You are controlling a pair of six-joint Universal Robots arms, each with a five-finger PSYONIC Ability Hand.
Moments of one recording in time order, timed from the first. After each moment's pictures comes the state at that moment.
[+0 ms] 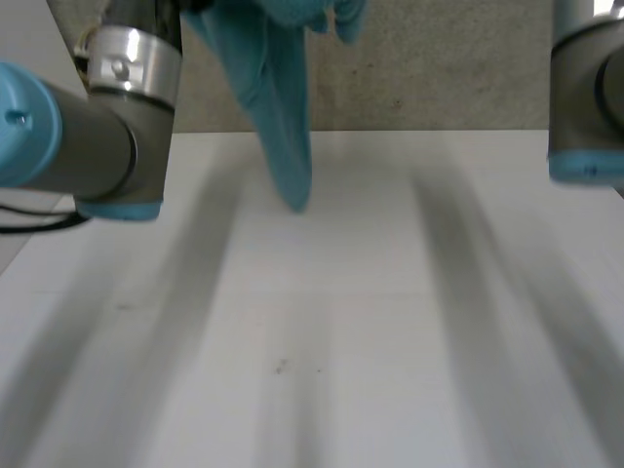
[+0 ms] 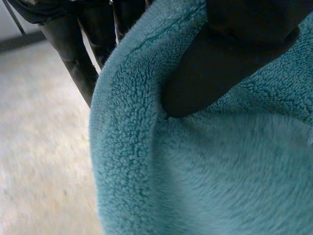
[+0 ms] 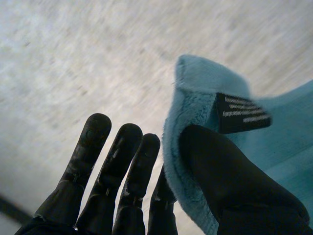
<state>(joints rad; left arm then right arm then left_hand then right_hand) 4.24 -1.99 -1.17 3.99 -1.48 3.35 1.97 -1.23 1.04 -0.54 1.68 2.82 1.17 1.22 1.22 1.22 1.03 0.99 1.18 1.19 1.19 0.98</state>
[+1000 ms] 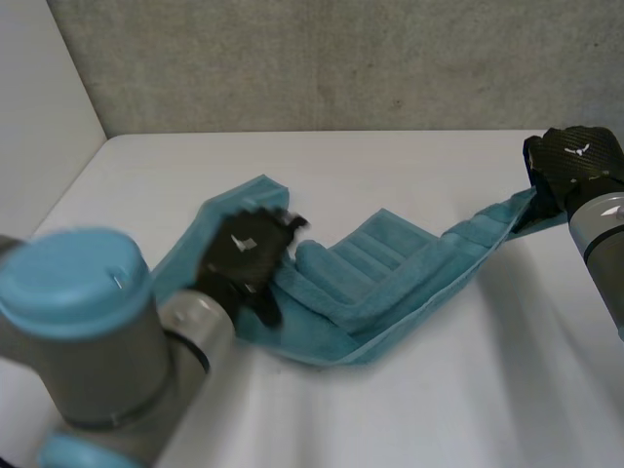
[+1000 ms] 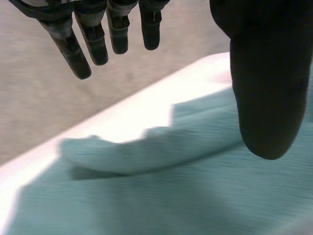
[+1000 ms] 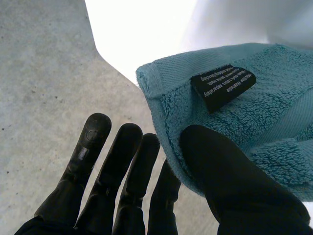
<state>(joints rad) 4.03 -1.86 -1.66 3.32 -1.64 3.26 1.77 -1.35 1.61 -0.20 1.56 2.76 0.23 0.22 0.23 0.22 0.05 0.99 1.18 1.19 1.19 0.98</state>
